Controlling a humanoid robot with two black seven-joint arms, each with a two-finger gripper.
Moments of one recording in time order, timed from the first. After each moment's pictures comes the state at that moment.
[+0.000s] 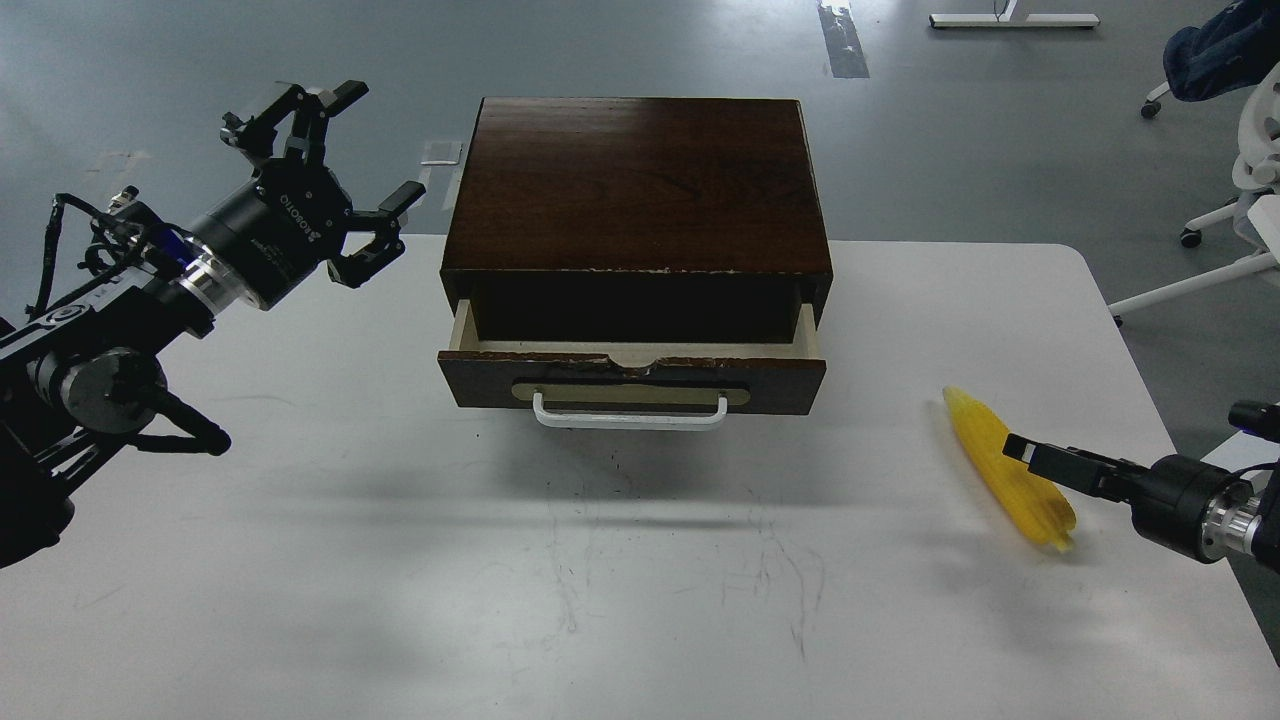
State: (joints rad) left arm -0.69 0.70 -0.65 -1.23 0.13 -0.34 -0.32; right arm 0.65 -0.94 0.01 1.11 -1.14 -0.06 0.49
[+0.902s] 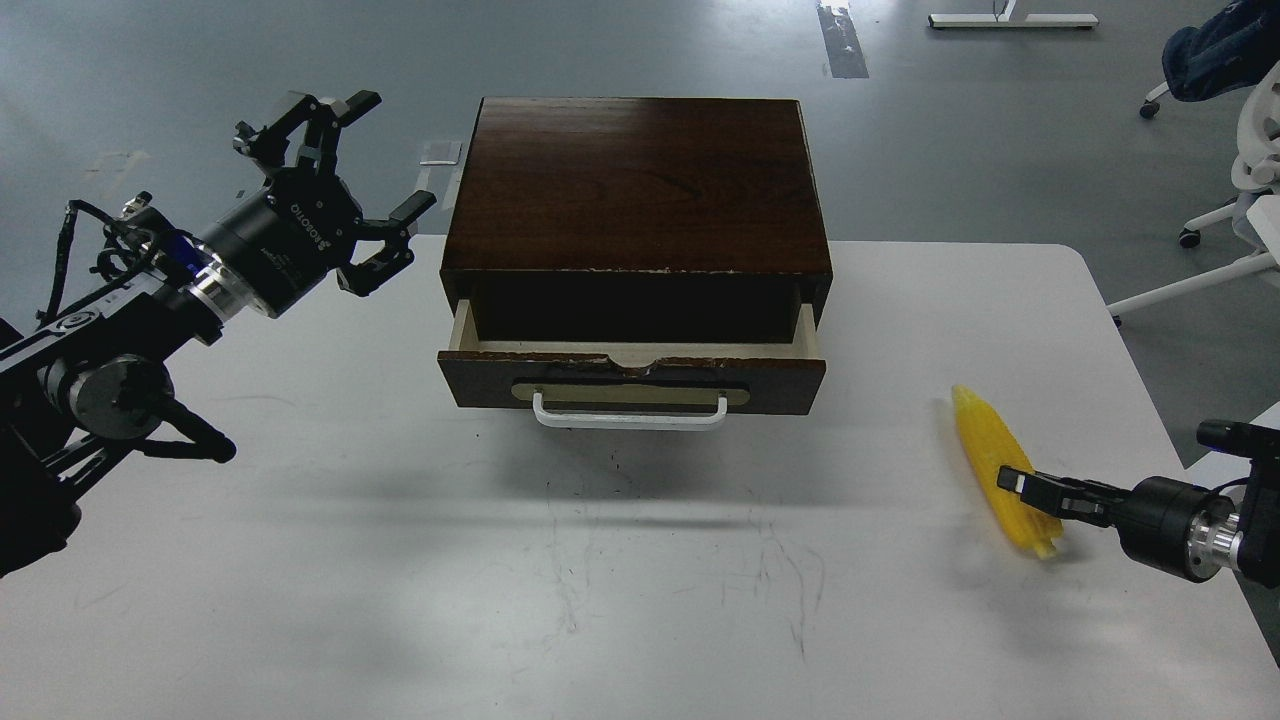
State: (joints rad) left arm -0.68 0.69 -0.65 -1.24 0.15 -0.35 -0.32; right arm 0.72 -0.94 -0.12 1.12 -1.14 -0.05 0.49
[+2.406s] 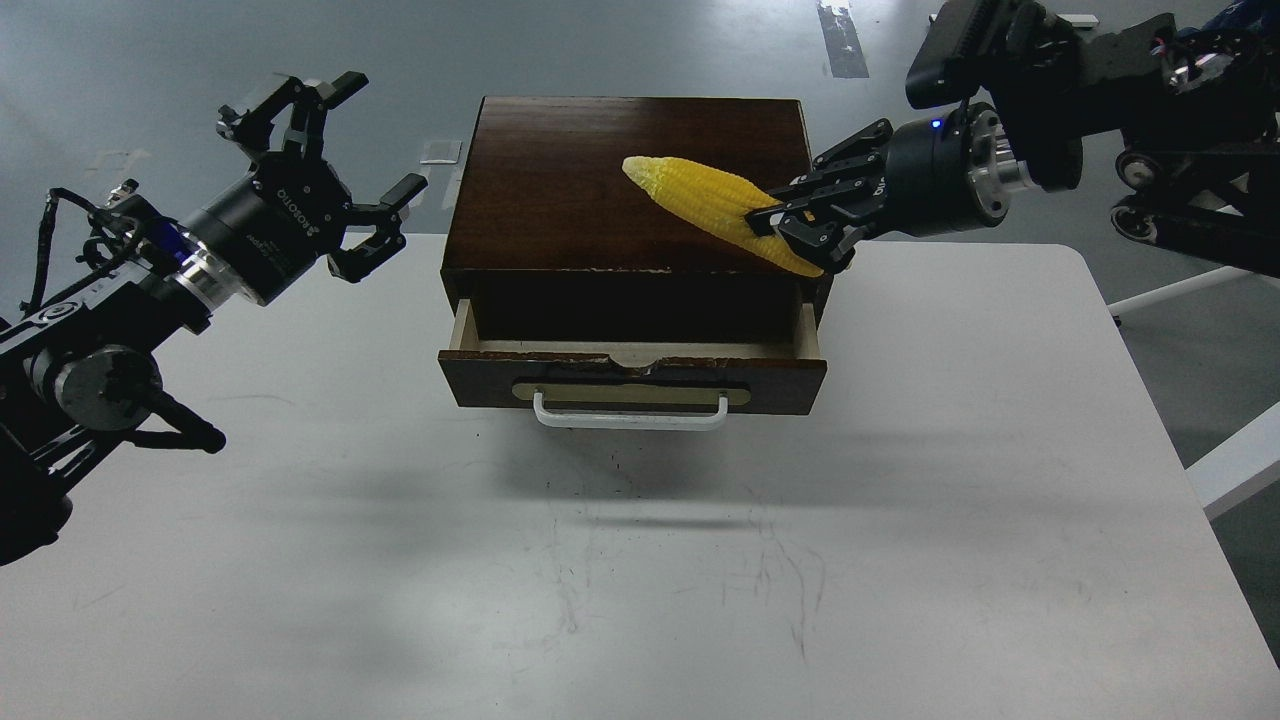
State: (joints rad) left arm -0.67 0.70 -0.68 -1.24 0.15 -0.37 -0.32; right arm 1.86 -0.53 -0.61 1.27 -1.45 -0.01 0.49
